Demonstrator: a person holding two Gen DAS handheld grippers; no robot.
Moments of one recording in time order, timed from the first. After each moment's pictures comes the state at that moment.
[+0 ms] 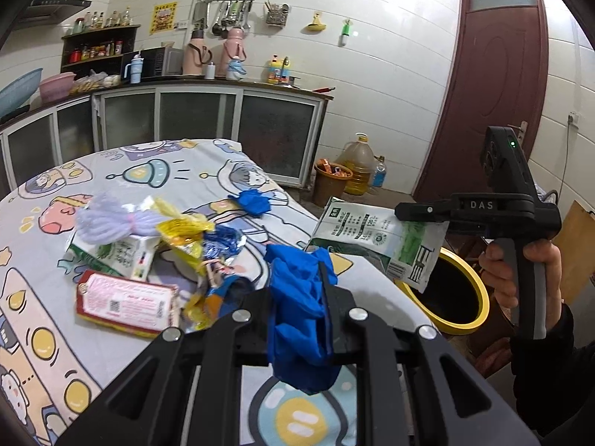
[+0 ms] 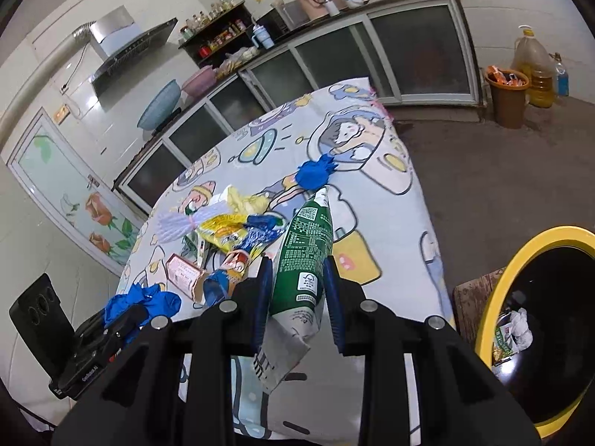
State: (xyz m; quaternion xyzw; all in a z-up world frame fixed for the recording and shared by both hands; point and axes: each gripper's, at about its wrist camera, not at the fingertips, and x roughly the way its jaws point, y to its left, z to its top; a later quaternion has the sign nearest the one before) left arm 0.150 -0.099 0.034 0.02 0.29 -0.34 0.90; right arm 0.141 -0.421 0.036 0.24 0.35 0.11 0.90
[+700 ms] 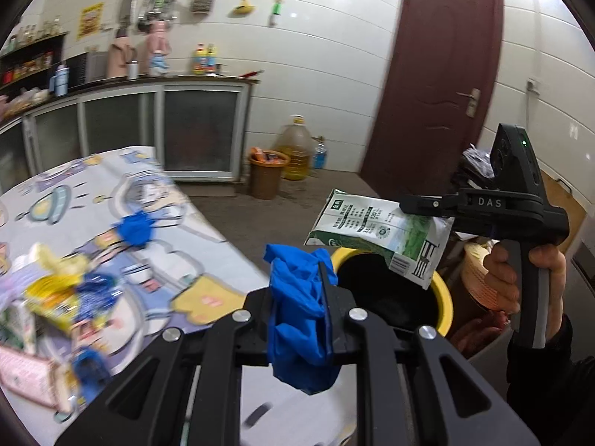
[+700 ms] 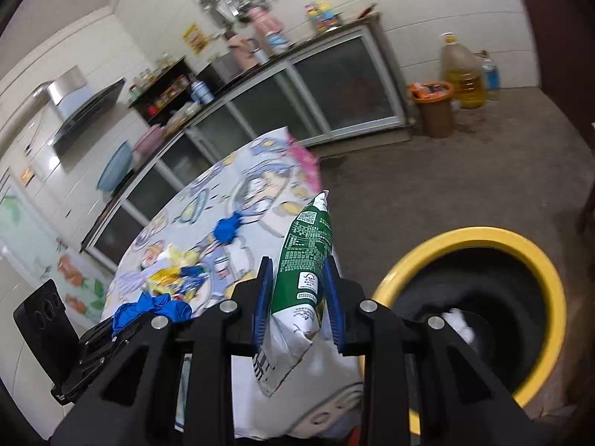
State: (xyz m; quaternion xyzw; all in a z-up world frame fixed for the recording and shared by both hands) left arm 0.161 -0.248 0.032 0.06 0.30 -0.45 0.84; right arm 0.066 -0.549 0.038 0.29 0.30 -0.02 0.91
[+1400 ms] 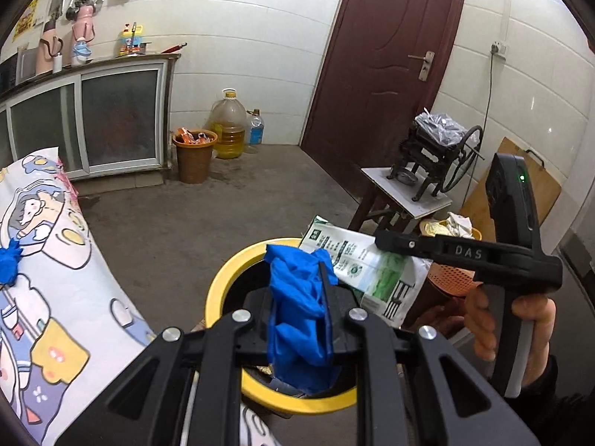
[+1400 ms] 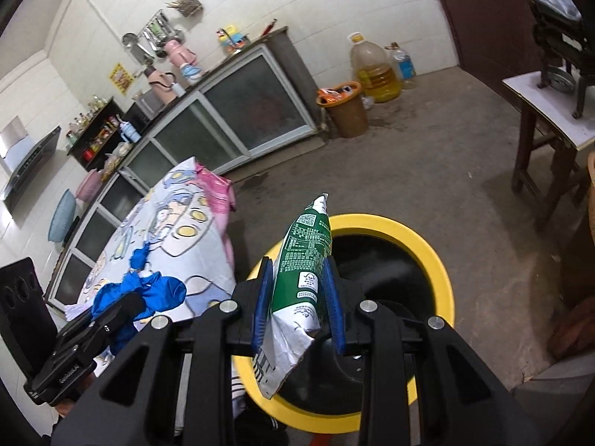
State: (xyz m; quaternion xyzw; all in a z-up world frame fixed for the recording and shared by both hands) left arm 0.138 -0.417 -0.001 0.09 0.33 -0.53 0.78; right arm -0.006 -0.650 -0.025 0.33 0.30 -0.15 0.88
